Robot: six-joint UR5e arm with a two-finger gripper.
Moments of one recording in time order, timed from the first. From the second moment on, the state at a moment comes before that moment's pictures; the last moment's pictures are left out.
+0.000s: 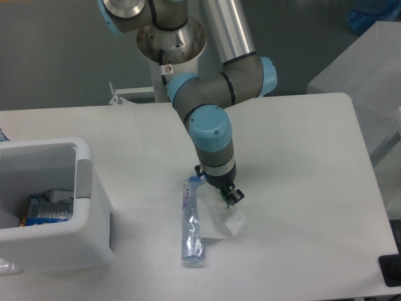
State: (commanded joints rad) arm 2.41 -1.97 -1.76 -0.85 1.68 1.35
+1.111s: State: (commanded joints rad) arm 2.46 -1.89 -1.57 -0.93 1.40 1.07
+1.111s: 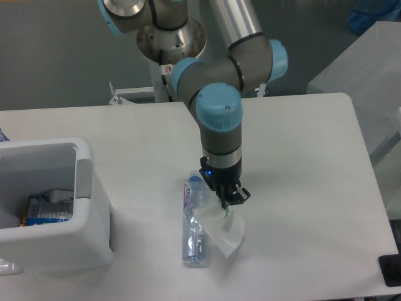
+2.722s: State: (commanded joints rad) arm 2.16 -1.65 -1.49 -0.91 1.03 0.15
